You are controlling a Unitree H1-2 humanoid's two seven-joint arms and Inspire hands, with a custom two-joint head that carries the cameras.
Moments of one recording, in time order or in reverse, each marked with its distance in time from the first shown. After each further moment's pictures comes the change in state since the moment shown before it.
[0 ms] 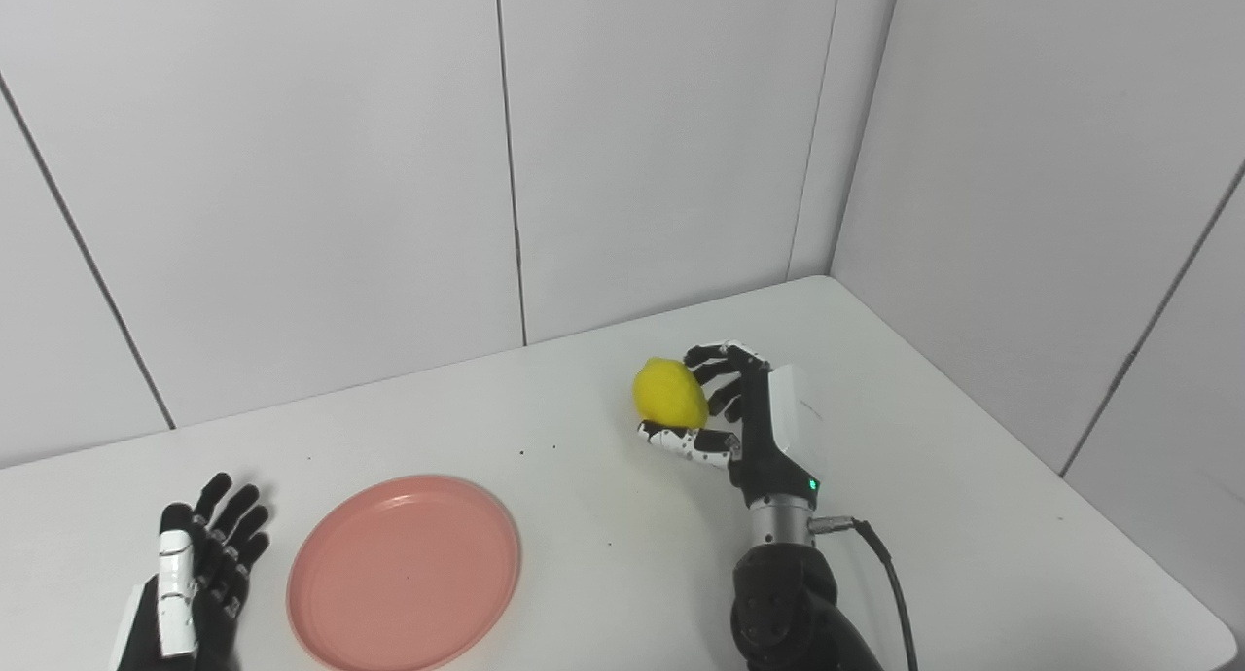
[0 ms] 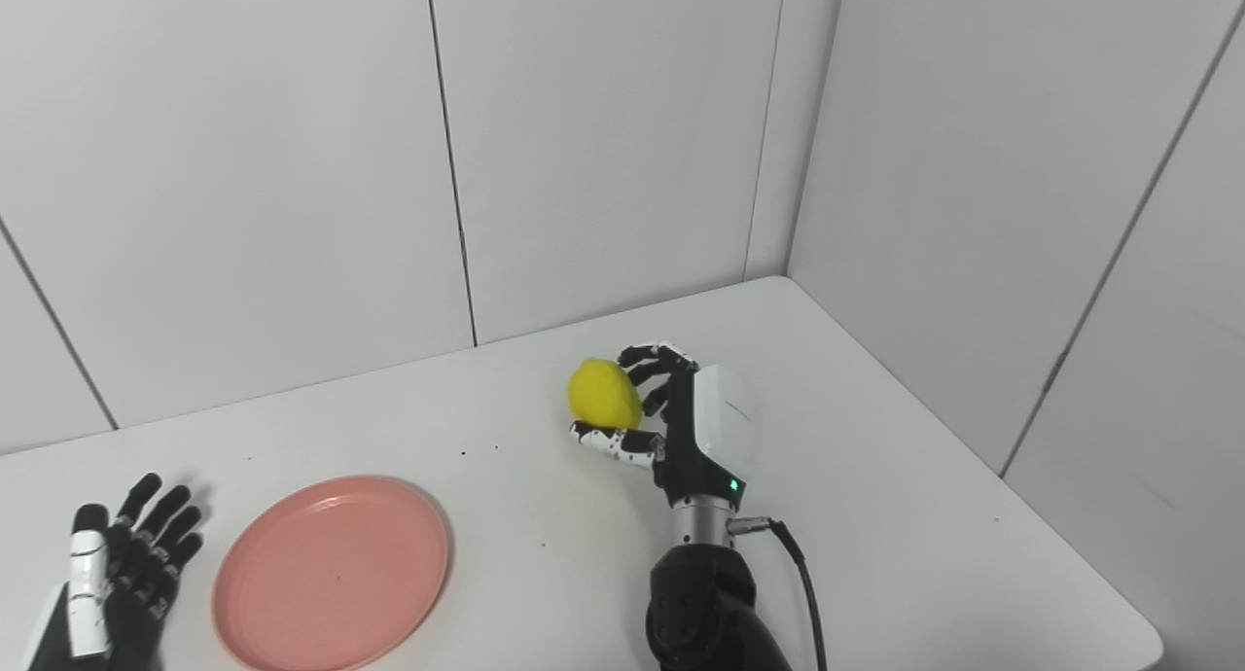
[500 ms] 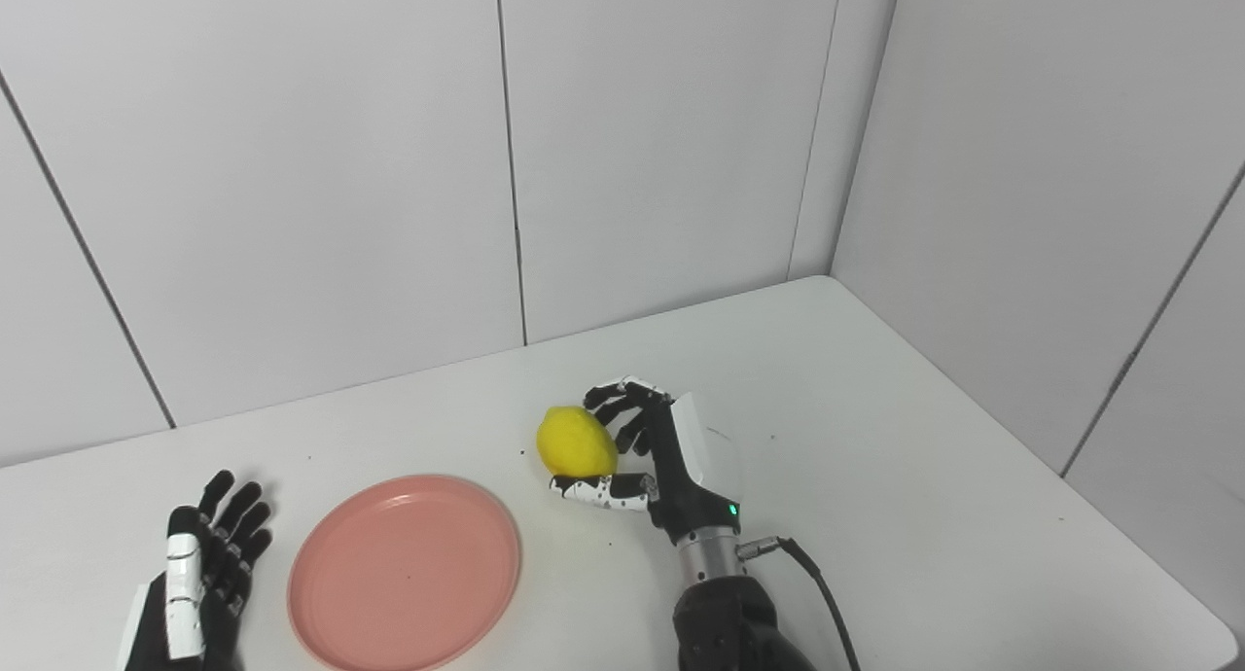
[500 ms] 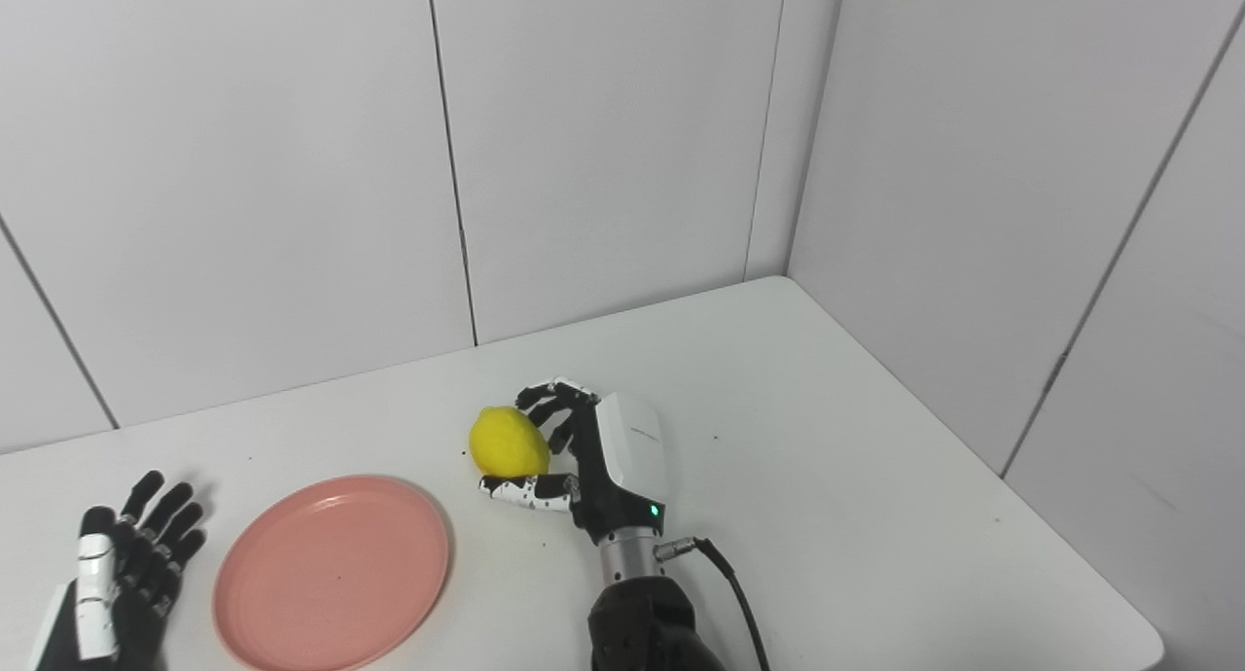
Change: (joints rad) left arm 0.000 -0.002 -0.016 0.033 0.016 -0.061 -0.006; right arm -0.004 0.023 0.149 0.043 -0.026 -0.074 0.056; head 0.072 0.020
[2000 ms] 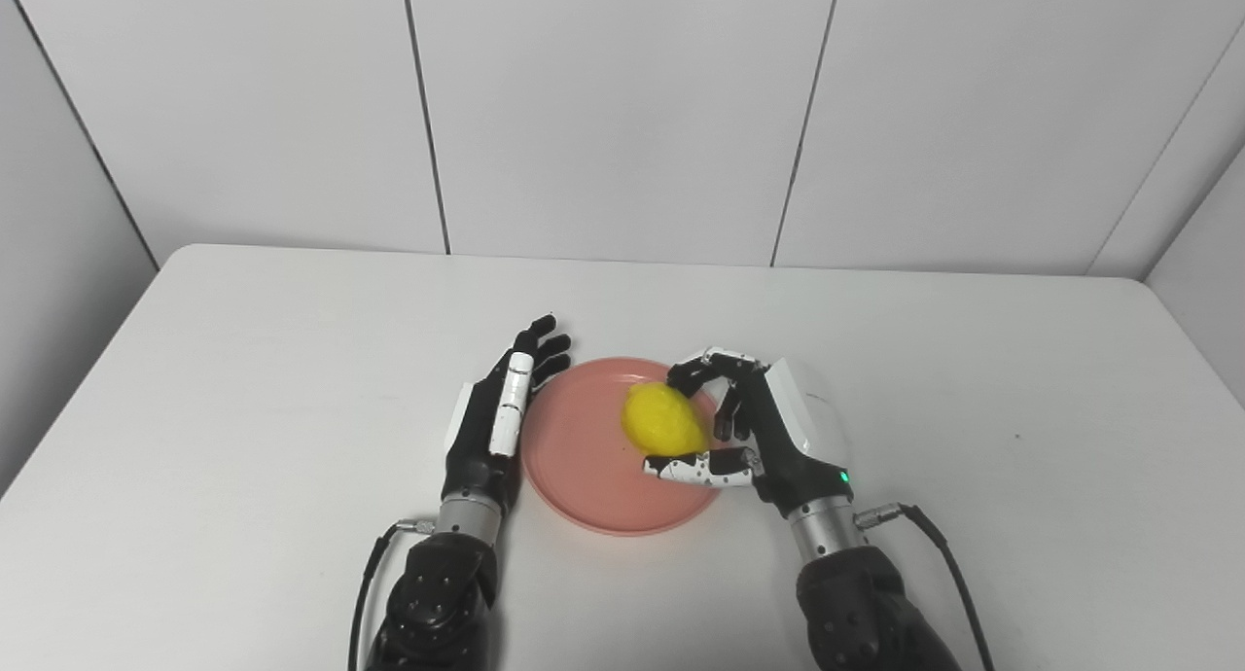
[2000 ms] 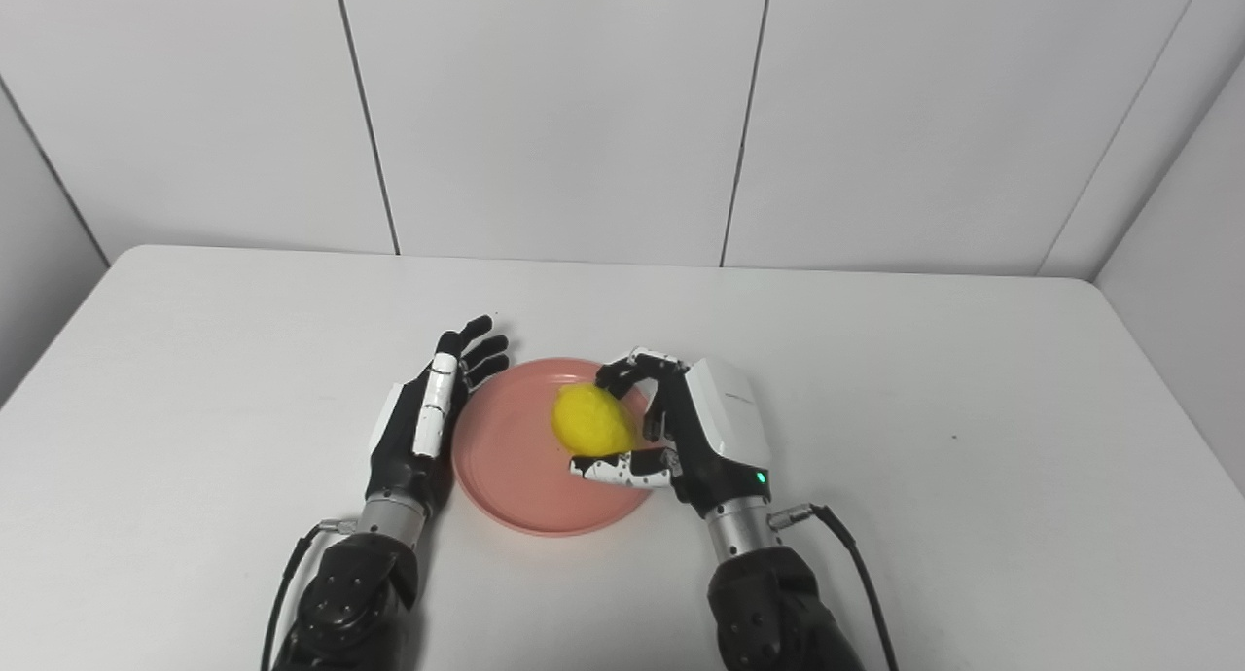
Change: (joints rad) left arm 0.019 -0.123 -0.082 -0.014 0.200 -0.019 0.160; right arm -0.038 -0.009 0.122 0.024 -0.030 -0.115 0.270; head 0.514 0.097
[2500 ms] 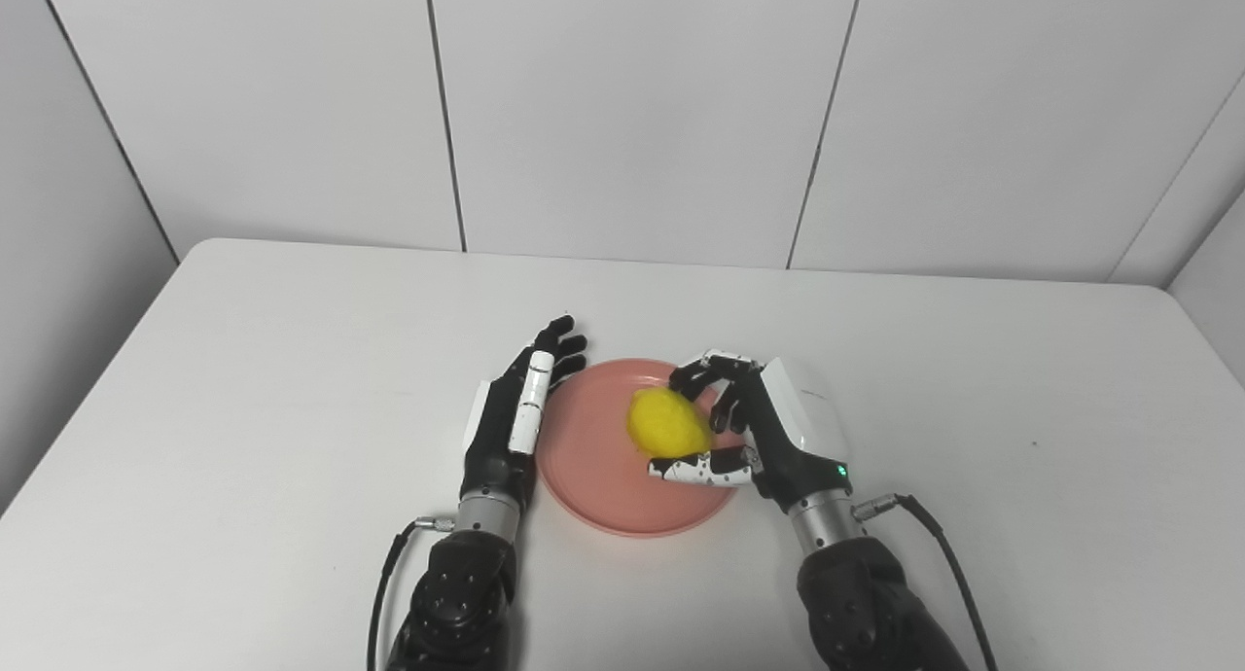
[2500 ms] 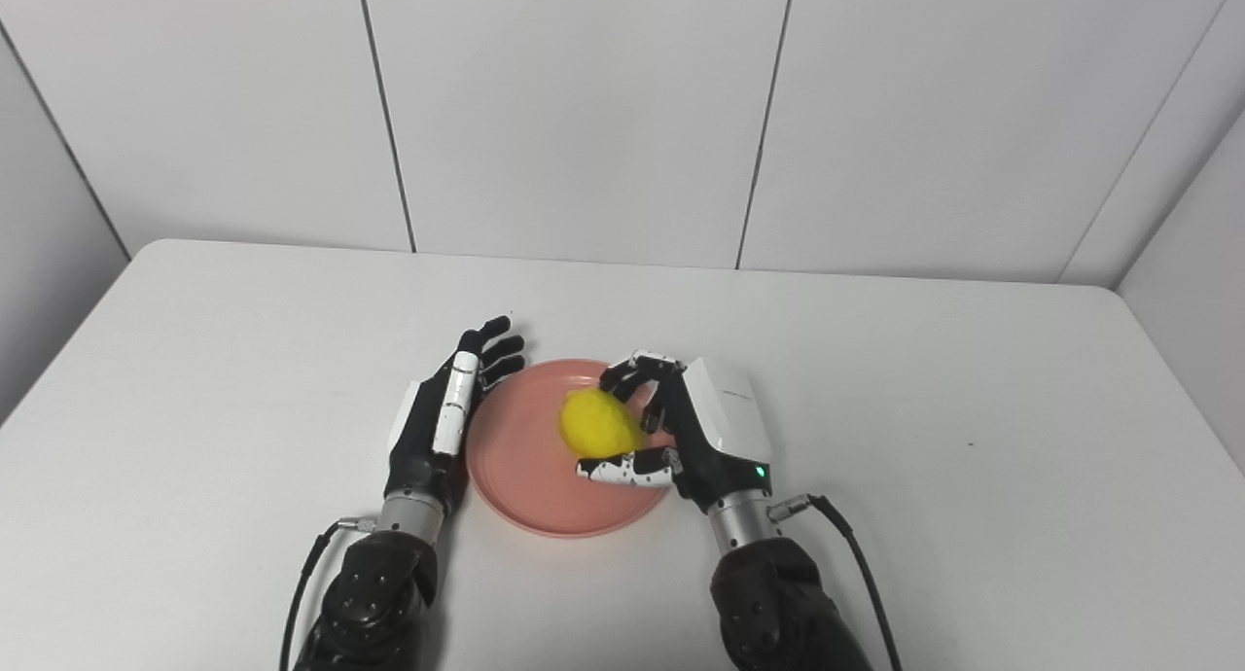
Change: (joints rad) left arm 0.000 -0.018 -0.002 0.001 0.041 0.000 0.032; right arm -0.044 -0.001 0.016 0.061 -0.022 0.000 0.016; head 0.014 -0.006
